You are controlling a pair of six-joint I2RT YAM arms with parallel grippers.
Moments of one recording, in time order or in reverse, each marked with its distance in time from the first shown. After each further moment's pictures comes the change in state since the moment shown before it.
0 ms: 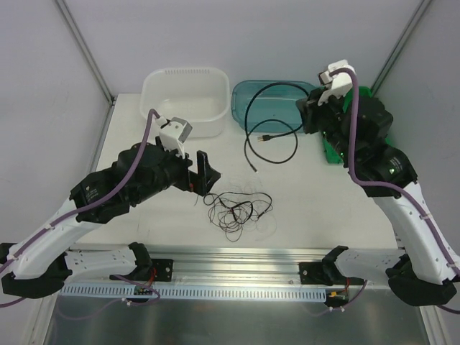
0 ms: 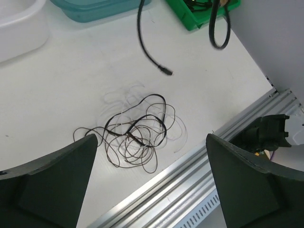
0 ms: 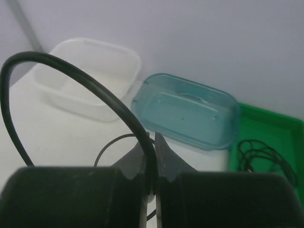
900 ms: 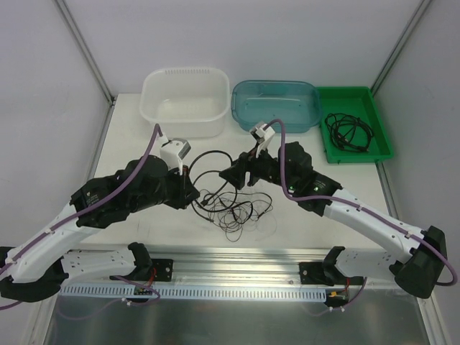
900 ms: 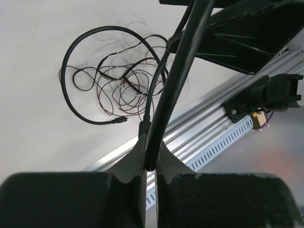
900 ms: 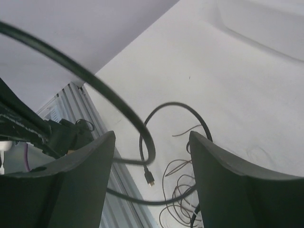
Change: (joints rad) left arm 0.000 -0.061 -0.098 -0.200 0.078 -0.161; right arm 0.198 0.007 -0.669 0.556 -0.423 0.401
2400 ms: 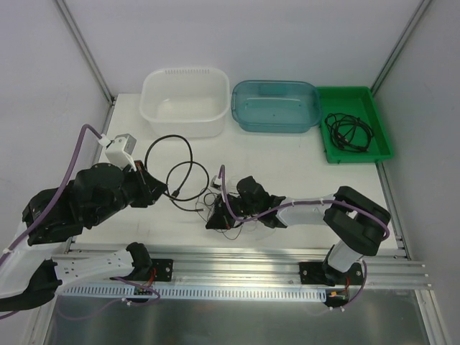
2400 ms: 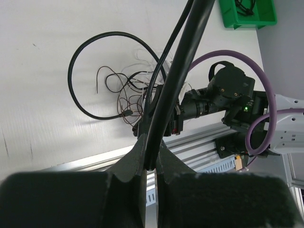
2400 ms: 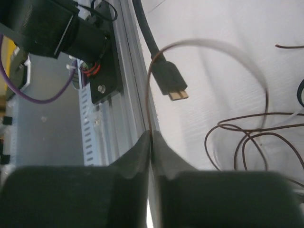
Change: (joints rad) left arm 0.000 -0.111 0.156 -0.219 -0.232 -0.214; right arm 0.137 0.496 -0.259 0.505 -0.371 0.065
